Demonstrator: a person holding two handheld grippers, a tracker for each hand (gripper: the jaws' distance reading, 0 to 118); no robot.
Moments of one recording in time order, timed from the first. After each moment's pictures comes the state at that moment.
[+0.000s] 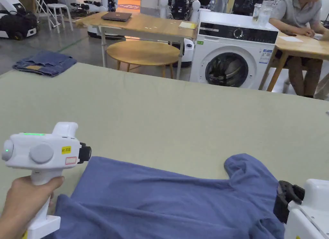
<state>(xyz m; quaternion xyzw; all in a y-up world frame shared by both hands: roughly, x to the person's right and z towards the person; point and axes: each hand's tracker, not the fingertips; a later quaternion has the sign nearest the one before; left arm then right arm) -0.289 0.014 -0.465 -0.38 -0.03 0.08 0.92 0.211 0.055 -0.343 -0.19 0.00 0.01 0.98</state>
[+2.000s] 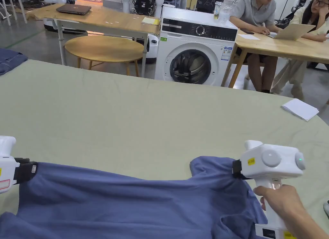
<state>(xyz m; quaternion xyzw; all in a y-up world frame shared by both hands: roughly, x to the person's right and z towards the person) -0.285 0.021 -0.436 -0.37 -0.05 0.05 0.93 0.306 0.014 -0.560 -0.46 0.03 -0.02 0.89</state>
